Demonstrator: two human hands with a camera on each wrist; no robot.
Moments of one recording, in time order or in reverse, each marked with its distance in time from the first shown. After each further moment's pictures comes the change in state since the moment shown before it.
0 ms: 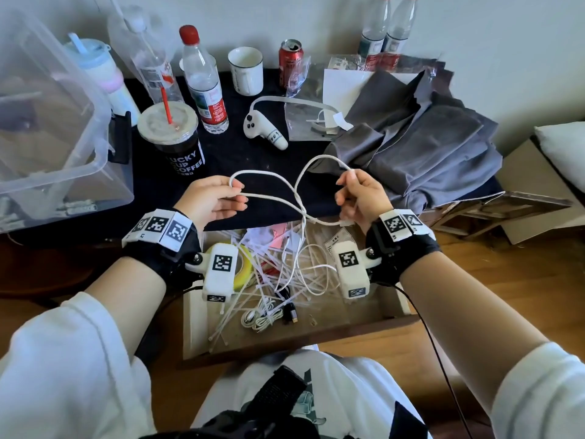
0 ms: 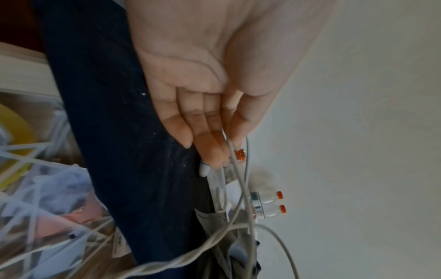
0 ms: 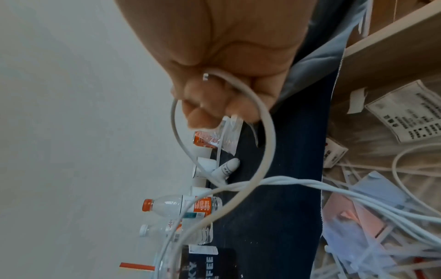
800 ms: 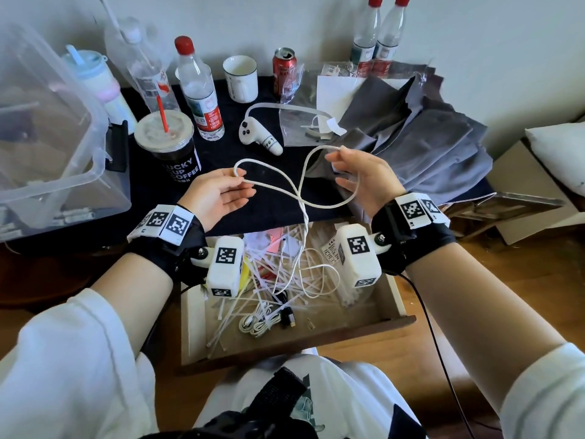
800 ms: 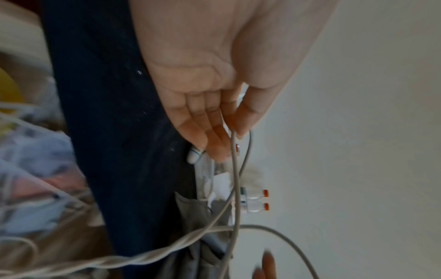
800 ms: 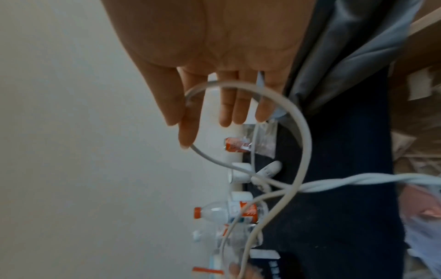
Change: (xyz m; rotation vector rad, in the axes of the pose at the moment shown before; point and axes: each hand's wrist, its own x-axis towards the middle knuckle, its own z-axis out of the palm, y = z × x) left_hand 0.004 0.017 0.016 -0.276 -0.031 0.018; right_hand -0.013 -0.050 0.000 -0.065 -0.122 -0.096
